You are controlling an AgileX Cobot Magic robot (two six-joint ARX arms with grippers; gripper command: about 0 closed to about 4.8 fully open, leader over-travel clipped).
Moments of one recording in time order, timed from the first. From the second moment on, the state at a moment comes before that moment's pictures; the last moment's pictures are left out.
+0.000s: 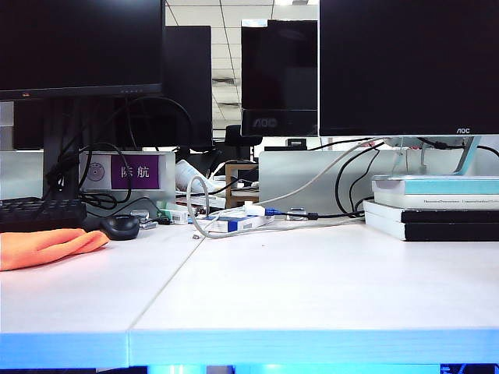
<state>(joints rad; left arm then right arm) 0.03 0.00 0.01 -0.17 -0.06 0.07 0.03 0.00 0.01 -0.17 0.11 0.05</state>
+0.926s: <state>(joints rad) 0.03 0.02 0.14 -0.14 -0.06 -0.12 0.03 0.01 0.20 -0.18 0.11 0.21</state>
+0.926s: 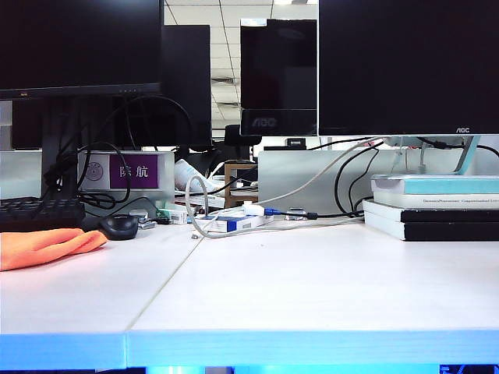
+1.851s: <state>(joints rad) 0.03 0.98 1.05 -0.43 -0.06 -0.11 0.05 0.73 1.09 -0.30 -0.30 0.24</state>
